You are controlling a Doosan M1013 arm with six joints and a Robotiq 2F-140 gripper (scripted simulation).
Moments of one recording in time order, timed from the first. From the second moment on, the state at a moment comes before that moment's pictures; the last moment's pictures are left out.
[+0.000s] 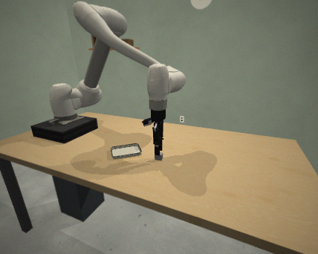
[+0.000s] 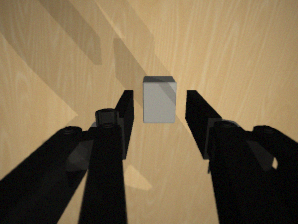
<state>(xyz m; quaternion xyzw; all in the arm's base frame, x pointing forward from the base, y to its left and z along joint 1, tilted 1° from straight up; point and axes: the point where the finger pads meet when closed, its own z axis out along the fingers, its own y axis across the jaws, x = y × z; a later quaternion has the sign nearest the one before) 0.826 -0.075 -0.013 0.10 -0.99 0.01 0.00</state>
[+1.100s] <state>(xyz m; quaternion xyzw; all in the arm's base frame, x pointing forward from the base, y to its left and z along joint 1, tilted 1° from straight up) 0.826 -0.076 -0.048 0.10 -0.99 0.01 0.00</state>
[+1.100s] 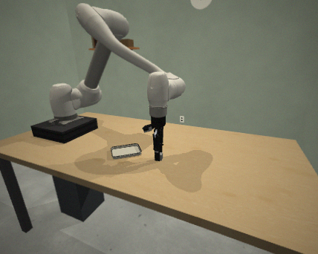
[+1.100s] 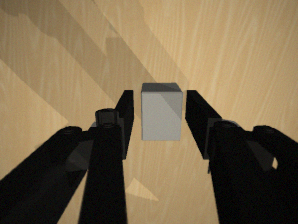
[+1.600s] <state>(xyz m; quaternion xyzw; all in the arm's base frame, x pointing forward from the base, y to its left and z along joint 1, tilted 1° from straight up) 0.826 -0.076 -0.048 0.10 -0.99 0.01 0.00</state>
